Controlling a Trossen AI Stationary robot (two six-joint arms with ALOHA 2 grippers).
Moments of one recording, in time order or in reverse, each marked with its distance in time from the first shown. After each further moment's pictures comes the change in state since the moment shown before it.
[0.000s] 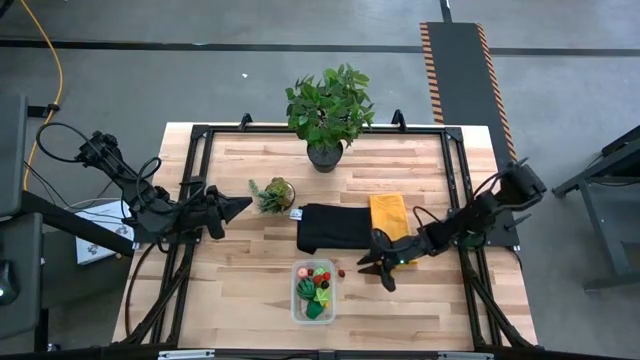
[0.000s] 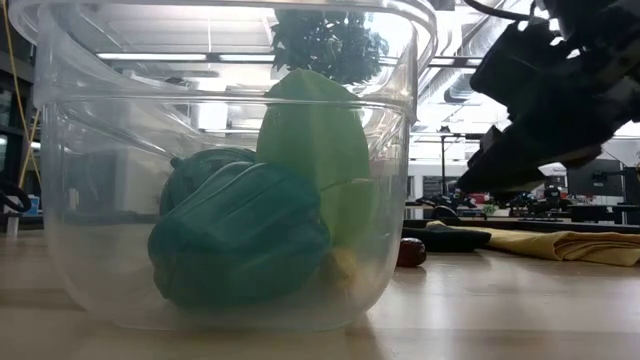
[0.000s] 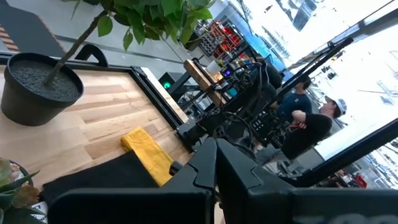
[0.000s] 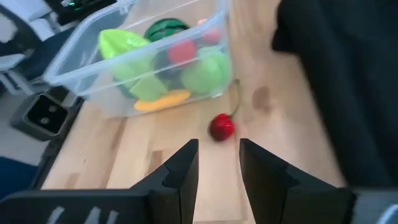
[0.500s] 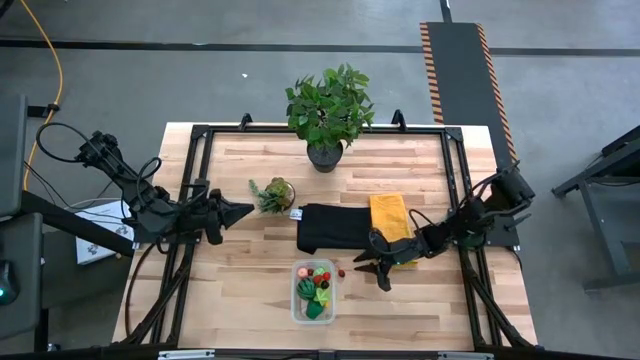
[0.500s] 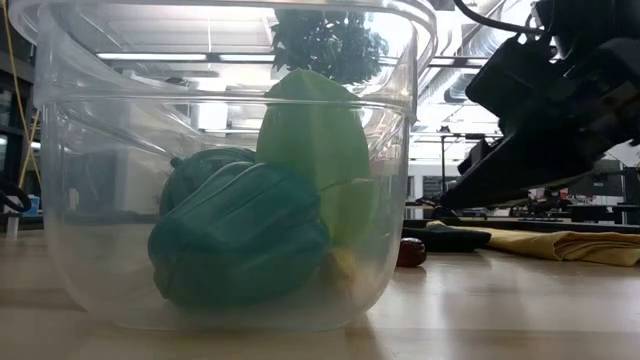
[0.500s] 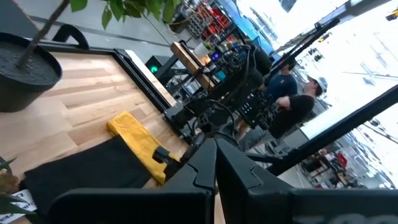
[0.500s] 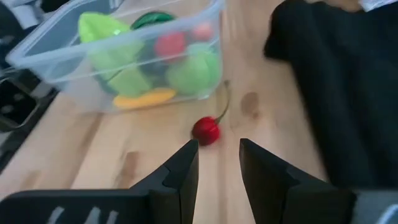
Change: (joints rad) left arm 0.000 0.000 0.000 -0.002 0.097 0.001; right arm 0.006 0.112 0.000 0.126 0.049 -0.105
